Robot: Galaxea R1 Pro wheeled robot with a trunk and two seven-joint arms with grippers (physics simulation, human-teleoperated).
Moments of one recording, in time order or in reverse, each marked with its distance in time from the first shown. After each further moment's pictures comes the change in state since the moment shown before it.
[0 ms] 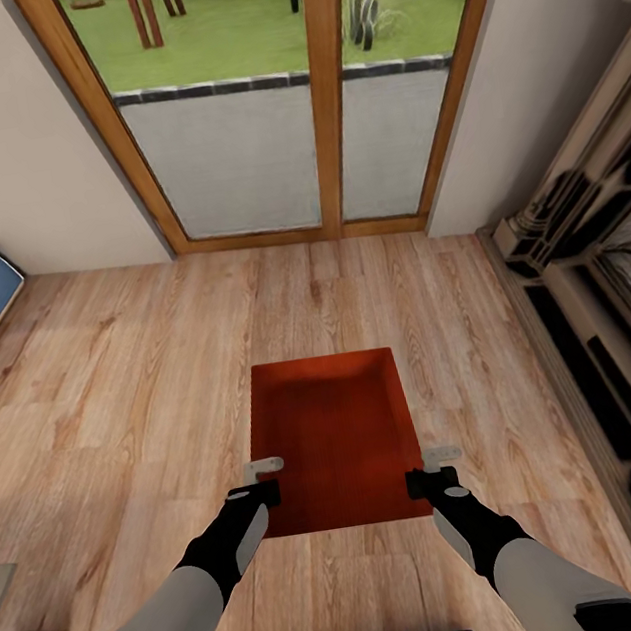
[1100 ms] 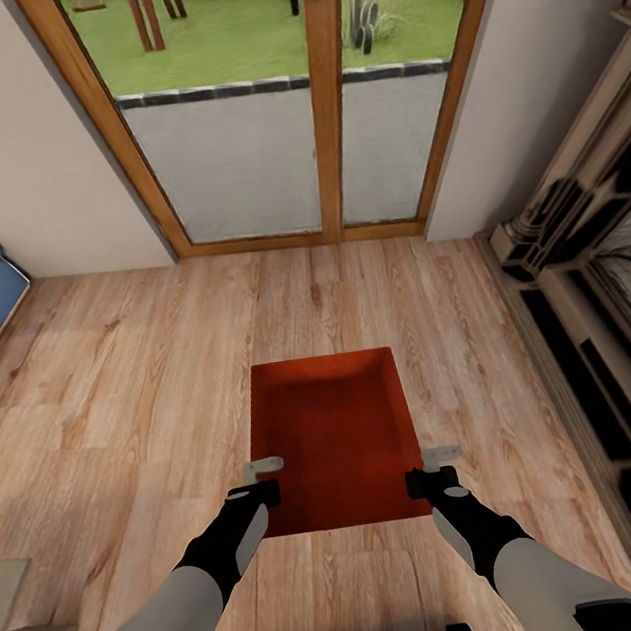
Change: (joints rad) left arm 0.000 0.001 -0.003 0.000 0.004 -0.002 0.000; right arm 0.000 0.000 0.004 -0.001 -0.003 -0.001 -0.003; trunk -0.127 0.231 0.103
